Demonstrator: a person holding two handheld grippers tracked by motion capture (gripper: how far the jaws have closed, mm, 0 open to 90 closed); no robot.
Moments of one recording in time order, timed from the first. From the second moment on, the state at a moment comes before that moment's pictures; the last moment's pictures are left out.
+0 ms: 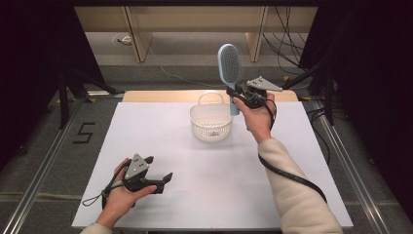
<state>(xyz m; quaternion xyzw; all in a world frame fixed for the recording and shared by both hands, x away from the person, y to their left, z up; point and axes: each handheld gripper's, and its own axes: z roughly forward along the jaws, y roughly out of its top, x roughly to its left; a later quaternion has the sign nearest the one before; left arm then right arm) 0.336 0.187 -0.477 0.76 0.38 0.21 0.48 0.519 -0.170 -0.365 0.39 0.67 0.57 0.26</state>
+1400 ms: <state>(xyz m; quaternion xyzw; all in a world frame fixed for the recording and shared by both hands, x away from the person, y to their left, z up) 0.336 0.188 -0.477 0.76 0.38 0.21 0.48 0.525 -0.156 -0.367 0.39 0.68 0.57 0.27</state>
